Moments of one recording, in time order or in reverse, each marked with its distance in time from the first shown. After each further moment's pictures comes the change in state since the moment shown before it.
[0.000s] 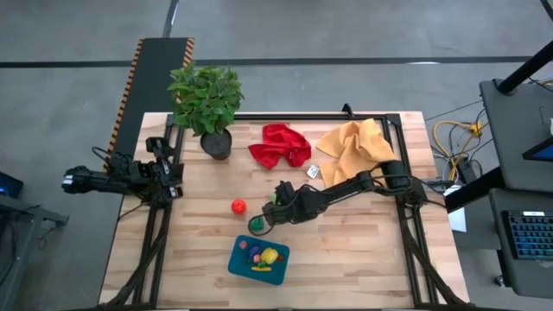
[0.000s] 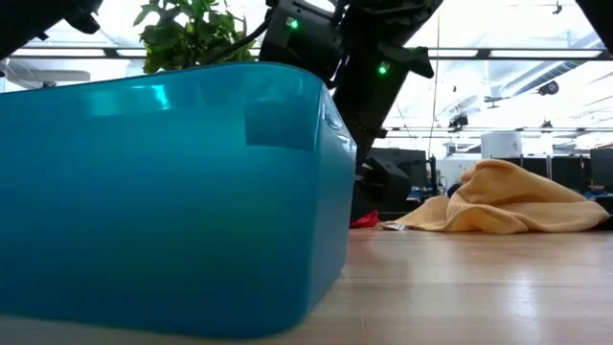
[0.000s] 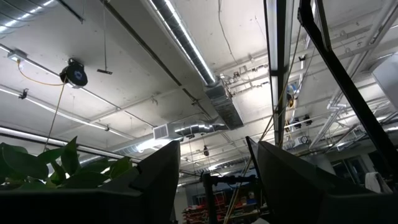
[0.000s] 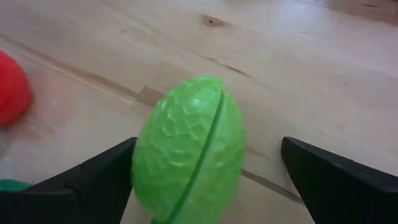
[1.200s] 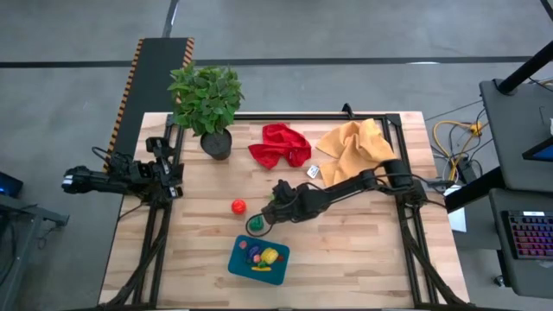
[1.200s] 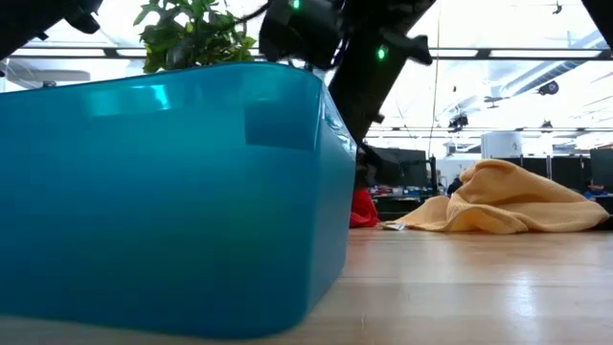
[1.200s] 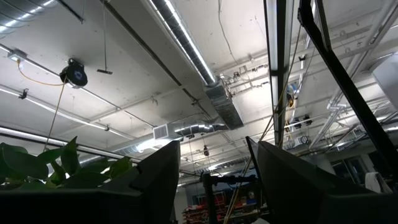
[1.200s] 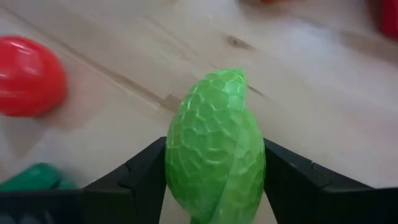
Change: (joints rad) left arm 0.000 0.000 0.000 0.000 0.000 0.000; right arm 0.001 -0.034 -0.002 0.028 -0.002 -0.143
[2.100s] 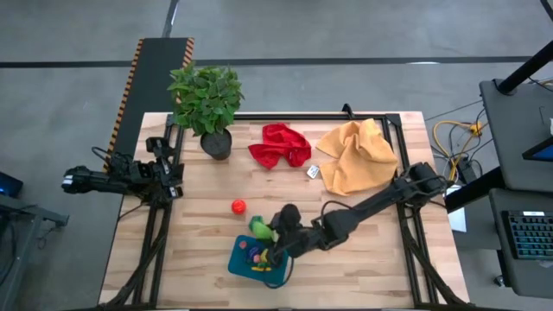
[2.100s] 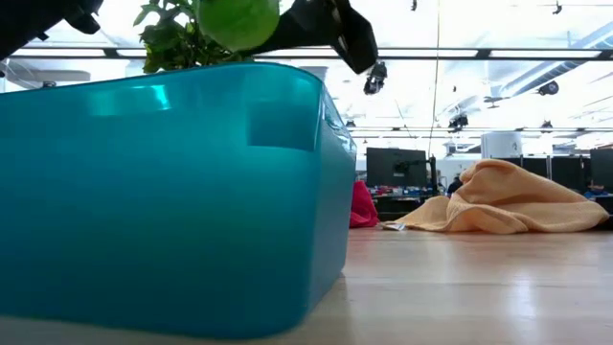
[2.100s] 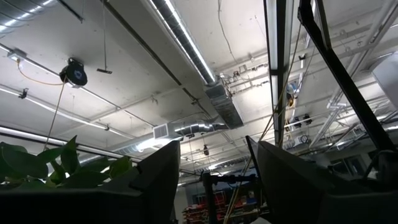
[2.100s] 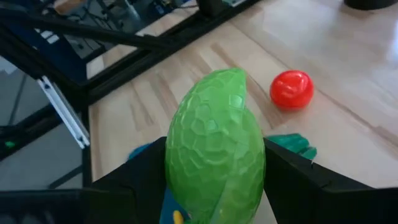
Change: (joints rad) left arm 0.000 0.000 0.000 -0.002 0.000 0.000; right arm 0.240 -0.190 0.000 0.345 -0.043 -0.311
